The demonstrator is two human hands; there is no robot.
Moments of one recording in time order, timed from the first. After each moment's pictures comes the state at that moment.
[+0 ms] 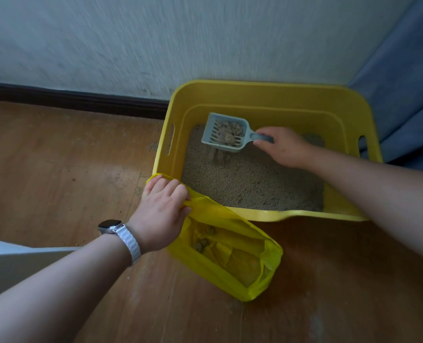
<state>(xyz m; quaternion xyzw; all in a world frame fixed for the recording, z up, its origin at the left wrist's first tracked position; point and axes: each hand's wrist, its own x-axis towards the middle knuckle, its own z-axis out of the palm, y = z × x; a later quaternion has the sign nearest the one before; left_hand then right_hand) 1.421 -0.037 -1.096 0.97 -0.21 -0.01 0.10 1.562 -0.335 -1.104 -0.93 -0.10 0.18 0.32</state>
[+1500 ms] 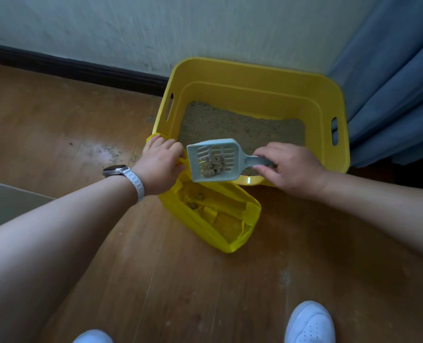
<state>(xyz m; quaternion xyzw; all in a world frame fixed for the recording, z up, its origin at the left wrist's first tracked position) 1.418 -0.044 -1.090 0.98 -0.19 -0.02 0.10 1.423 -0.356 -1.056 -0.94 -0.31 0.00 0.16</state>
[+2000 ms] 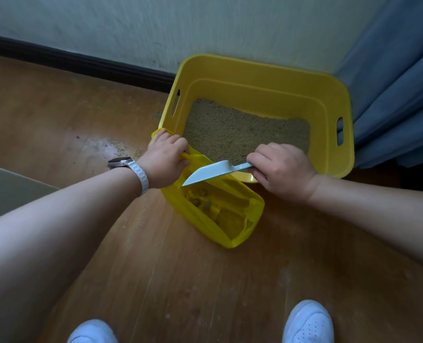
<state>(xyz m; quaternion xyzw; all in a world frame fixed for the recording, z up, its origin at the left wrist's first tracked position) 1.418 -0.044 -1.089 0.98 -0.17 -0.03 0.11 1.414 -0.337 -1.062 -0.90 -0.41 -0.12 0.05</state>
